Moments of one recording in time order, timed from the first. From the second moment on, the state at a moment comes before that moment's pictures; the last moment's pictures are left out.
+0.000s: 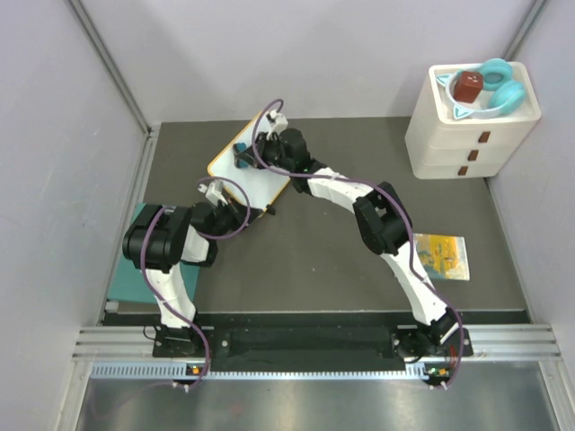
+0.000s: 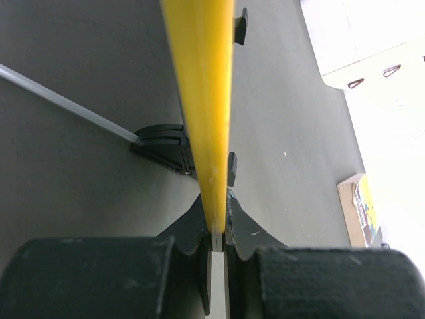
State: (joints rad) left arm -0.13 1.91 0.47 1.20 0.57 -0.78; right arm 0.69 2.46 2.00 0.35 -0.29 0.63
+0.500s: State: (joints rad) left arm -0.13 1.91 0.47 1.20 0.57 -0.77; right arm 0.60 2.49 2.05 0.30 -0.29 0.78
